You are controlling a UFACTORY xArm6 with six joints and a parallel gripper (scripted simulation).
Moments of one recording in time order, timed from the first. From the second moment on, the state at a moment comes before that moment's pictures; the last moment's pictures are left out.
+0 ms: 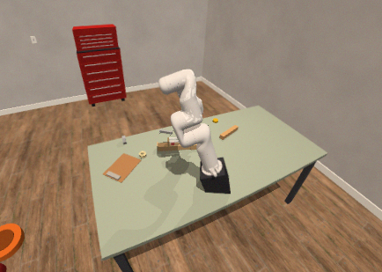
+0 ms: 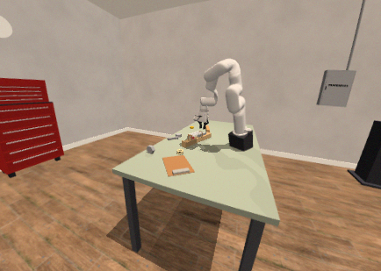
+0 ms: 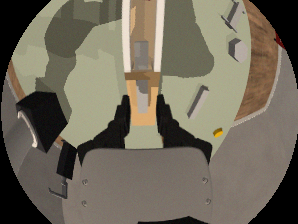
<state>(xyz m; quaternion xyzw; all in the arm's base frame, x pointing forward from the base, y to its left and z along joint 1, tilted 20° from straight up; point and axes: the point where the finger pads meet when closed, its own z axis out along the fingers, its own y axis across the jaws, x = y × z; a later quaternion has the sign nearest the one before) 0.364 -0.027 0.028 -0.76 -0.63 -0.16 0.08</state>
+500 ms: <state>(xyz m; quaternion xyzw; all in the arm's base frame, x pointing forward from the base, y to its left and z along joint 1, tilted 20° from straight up) 0.371 -0.032 0.033 -0.76 -0.62 -0.16 0.08</state>
